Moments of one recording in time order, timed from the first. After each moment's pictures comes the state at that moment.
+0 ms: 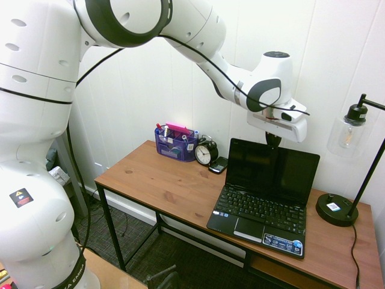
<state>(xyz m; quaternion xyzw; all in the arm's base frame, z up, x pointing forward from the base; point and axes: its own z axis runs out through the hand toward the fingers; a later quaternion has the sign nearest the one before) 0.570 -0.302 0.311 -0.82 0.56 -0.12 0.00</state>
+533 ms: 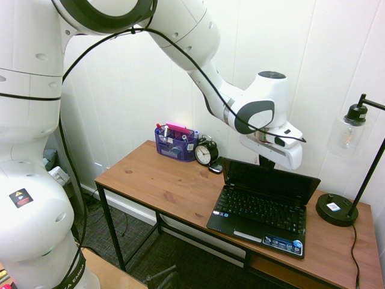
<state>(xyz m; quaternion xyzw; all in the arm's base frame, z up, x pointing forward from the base) 0.489 -0.309 0.270 -0.80 0.59 -0.09 -0.01</state>
